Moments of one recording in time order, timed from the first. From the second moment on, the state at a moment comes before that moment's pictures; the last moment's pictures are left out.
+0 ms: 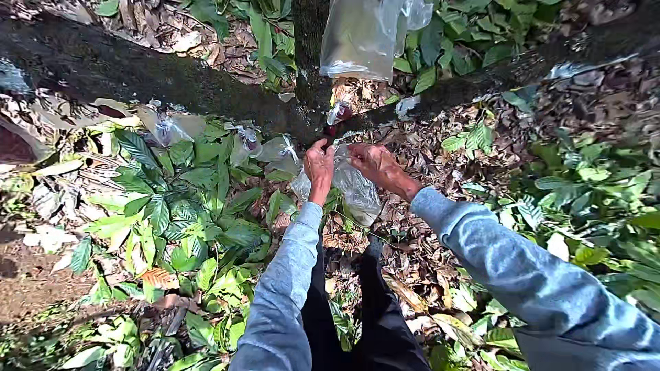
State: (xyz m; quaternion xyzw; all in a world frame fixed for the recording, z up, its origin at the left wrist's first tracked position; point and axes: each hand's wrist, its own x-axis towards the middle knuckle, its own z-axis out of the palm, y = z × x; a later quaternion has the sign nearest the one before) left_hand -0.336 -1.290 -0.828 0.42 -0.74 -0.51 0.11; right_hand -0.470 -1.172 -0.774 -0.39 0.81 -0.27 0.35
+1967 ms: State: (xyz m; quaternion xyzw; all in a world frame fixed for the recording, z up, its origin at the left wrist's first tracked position) left_hand -0.357 -1.303 -0.834 0.49 -0.75 -0.43 0.14; right_hand -0.496 -1.239 -0.819 -0.43 0.81 -0.30 0.25
